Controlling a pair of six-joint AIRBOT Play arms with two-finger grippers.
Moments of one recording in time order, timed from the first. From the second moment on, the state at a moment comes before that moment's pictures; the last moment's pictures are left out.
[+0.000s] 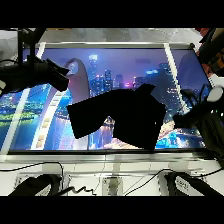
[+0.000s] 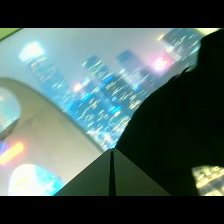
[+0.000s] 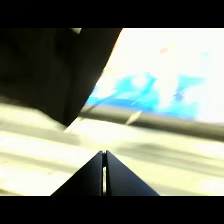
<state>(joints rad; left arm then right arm) -0.30 -1.00 1.44 1.40 -1.02 -1.12 -0.24 -1.12 0.95 -1.29 1.62 1.31</state>
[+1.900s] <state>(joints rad) 0.23 -1.33 0.62 0.81 -1.15 -1.00 -0.29 -1.09 0.38 -0.53 1.10 0.74</state>
